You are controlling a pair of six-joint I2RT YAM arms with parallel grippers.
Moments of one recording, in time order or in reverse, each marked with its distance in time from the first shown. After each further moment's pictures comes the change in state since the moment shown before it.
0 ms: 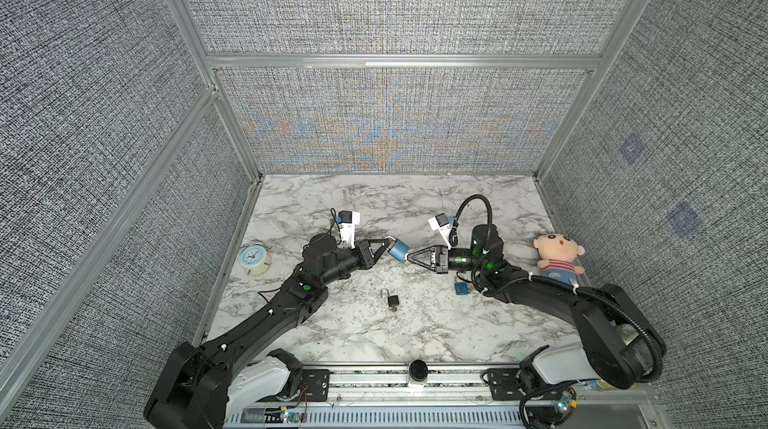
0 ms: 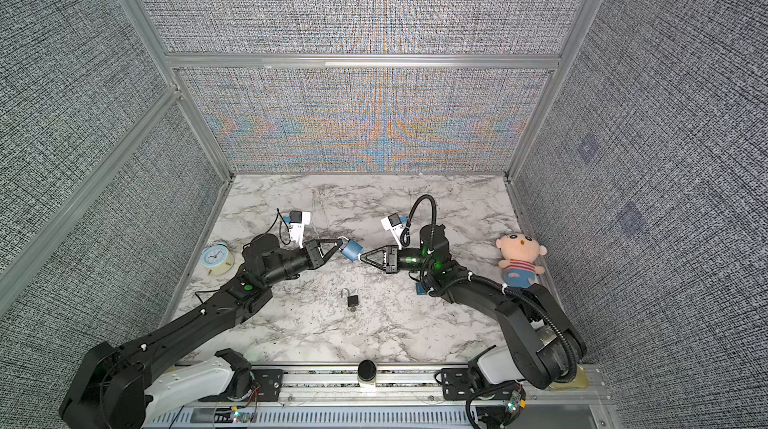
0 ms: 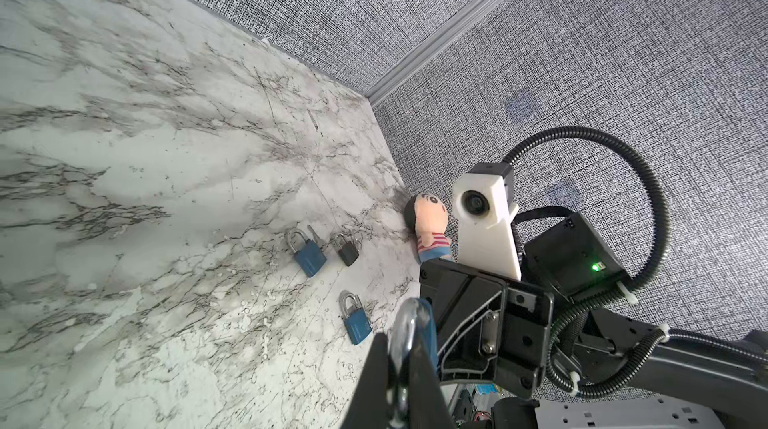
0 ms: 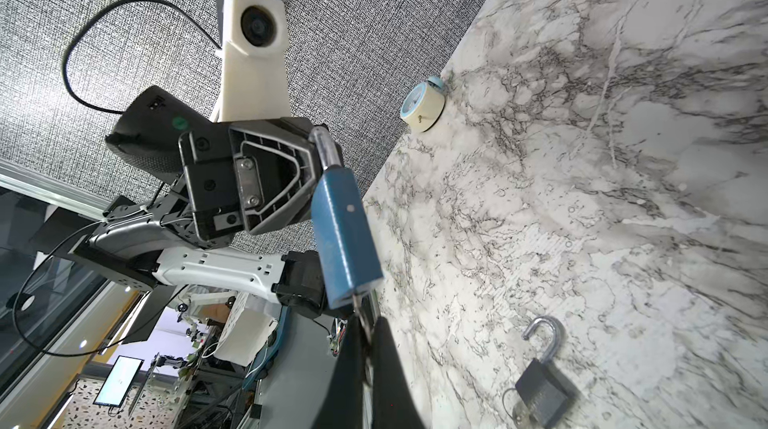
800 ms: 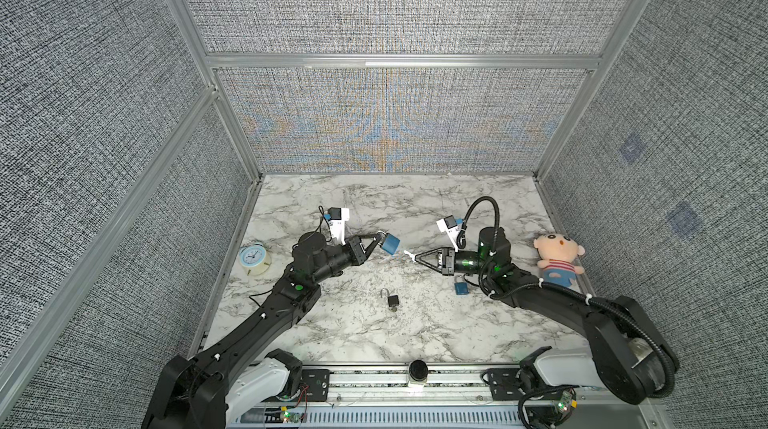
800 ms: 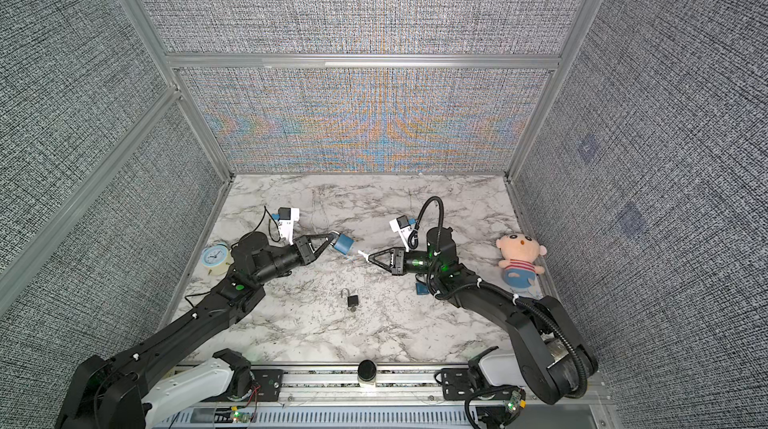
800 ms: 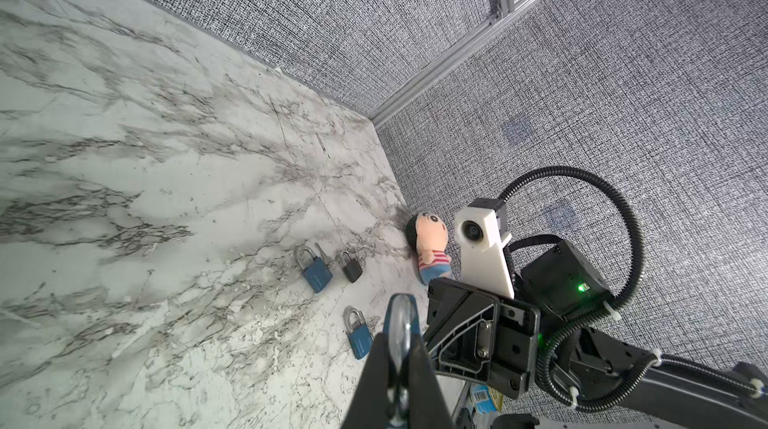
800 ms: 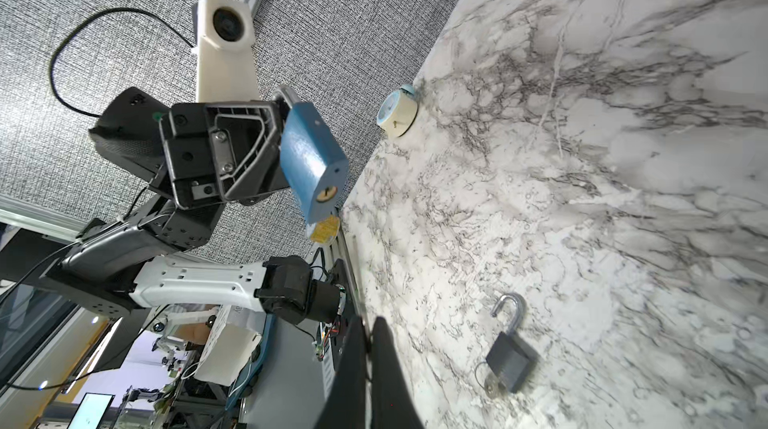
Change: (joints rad) left arm 0.069 -0.045 0.000 -0.024 0.030 -0.007; right arm -0.036 -0.092 -0.042 -0.132 0.047 -0.060
